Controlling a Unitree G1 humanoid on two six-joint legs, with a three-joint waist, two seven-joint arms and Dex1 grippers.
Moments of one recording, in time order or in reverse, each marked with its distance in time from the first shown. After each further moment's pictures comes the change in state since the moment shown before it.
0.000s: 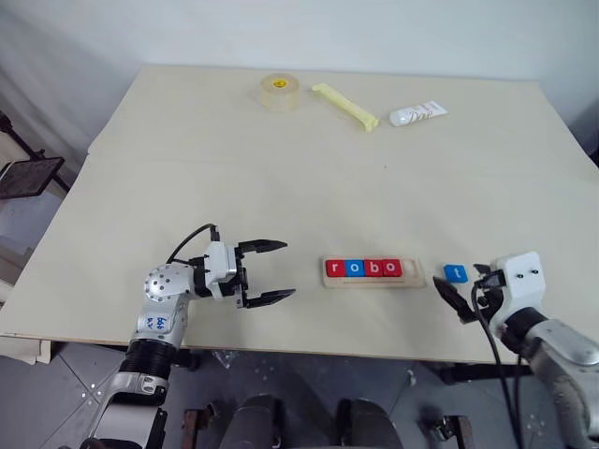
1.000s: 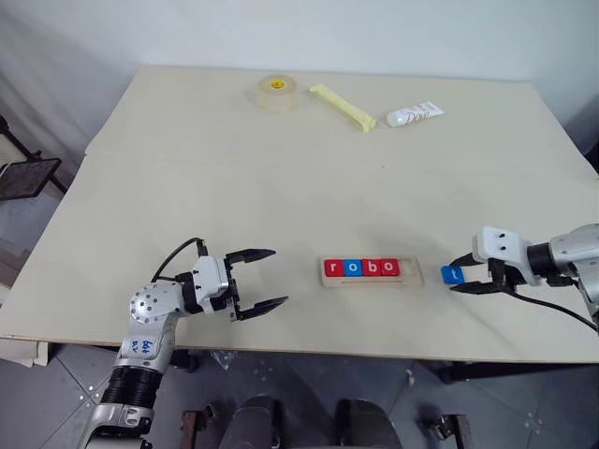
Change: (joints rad) left arm 0.162 0.043 0.021 -0.196 0.010 0.043 0.121; right arm -0.749 -0.311 0.515 1.106 -0.395 -0.787 0.860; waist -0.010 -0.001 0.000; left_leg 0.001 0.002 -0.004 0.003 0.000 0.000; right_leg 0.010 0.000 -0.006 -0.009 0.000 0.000
